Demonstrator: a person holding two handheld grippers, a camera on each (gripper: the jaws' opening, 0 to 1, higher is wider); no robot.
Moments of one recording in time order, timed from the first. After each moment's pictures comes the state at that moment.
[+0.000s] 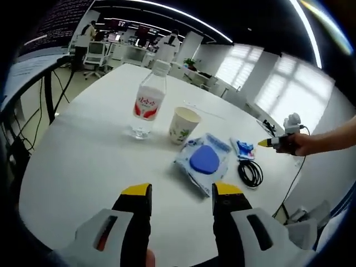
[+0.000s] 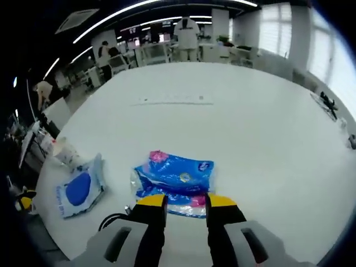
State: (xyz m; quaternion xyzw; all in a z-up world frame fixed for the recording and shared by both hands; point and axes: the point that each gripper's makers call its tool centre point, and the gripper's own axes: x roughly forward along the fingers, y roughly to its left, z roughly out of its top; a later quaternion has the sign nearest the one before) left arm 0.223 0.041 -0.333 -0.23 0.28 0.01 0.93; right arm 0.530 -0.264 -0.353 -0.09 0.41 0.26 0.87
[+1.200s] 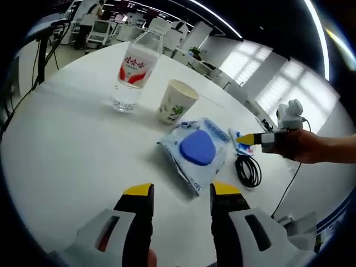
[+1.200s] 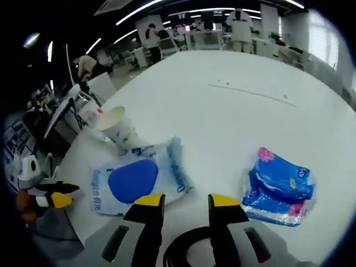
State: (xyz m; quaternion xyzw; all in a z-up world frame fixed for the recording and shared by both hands) left arm 0.249 -0.001 -0.369 -0.29 0.32 -0.01 0.90; right arm 0.440 -0.129 -0.367 -0.10 0.44 0.41 0.79
